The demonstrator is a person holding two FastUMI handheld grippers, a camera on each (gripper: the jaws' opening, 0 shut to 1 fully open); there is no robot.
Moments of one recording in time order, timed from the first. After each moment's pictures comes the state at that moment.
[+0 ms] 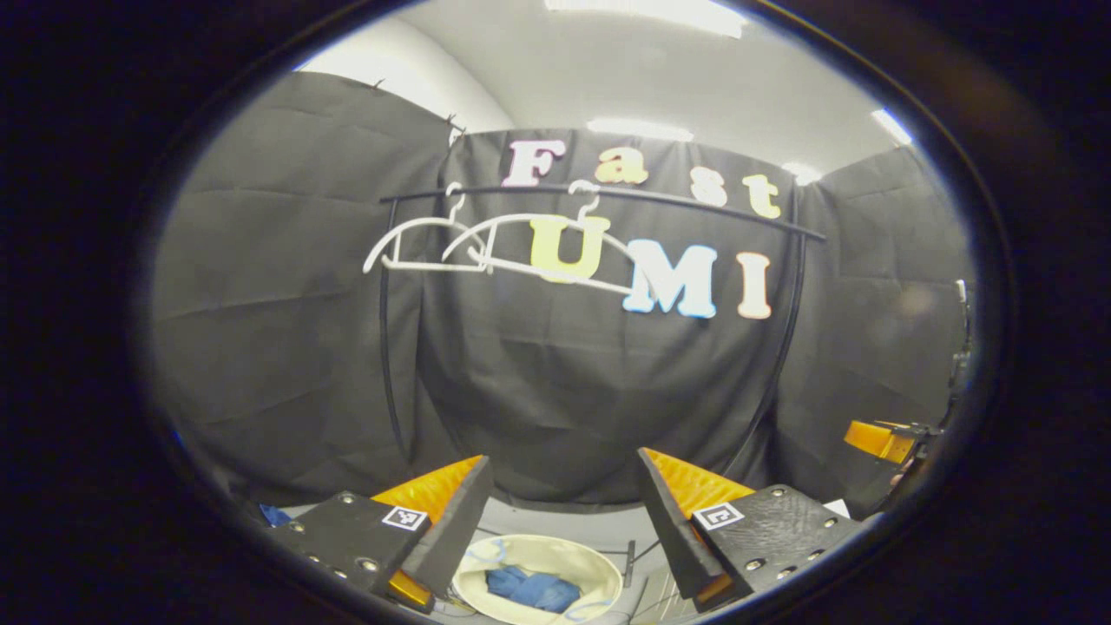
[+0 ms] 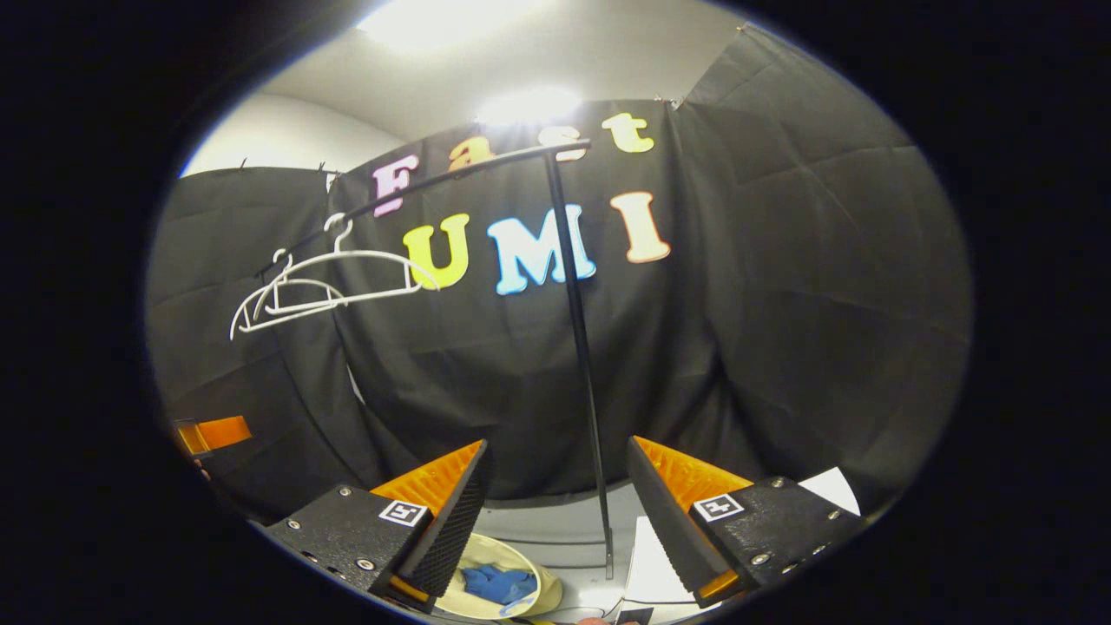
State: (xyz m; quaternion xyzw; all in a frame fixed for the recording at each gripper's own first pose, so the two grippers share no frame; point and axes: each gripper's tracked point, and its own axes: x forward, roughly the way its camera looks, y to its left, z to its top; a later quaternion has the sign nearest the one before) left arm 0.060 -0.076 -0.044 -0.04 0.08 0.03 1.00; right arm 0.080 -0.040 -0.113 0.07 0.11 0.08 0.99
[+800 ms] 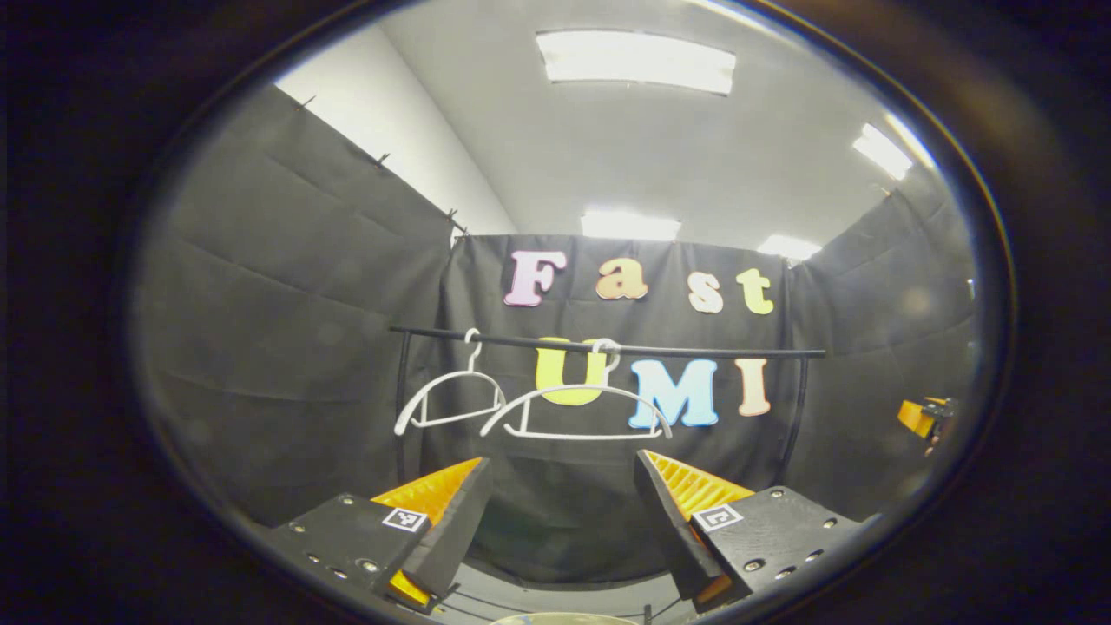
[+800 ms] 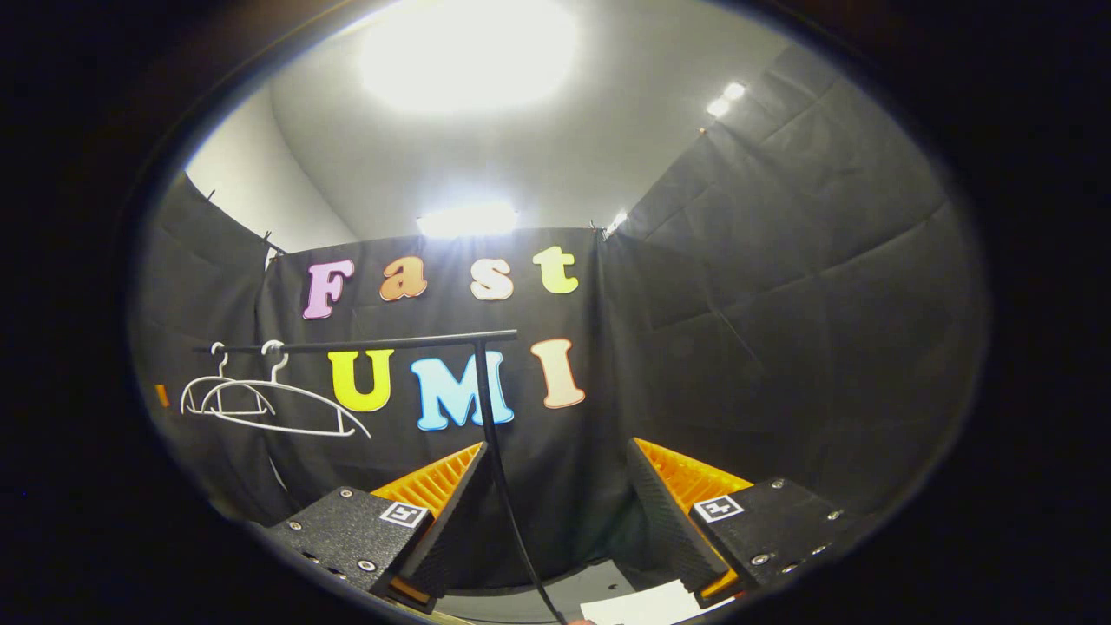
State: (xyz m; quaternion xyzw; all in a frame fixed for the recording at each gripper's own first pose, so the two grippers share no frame) left arm 0.063 0.023 0.101 -0.02 -0.09 0.03 1.00; right arm 0.065 -0.080 0.035 0.03 -0.09 -0.07 0.99
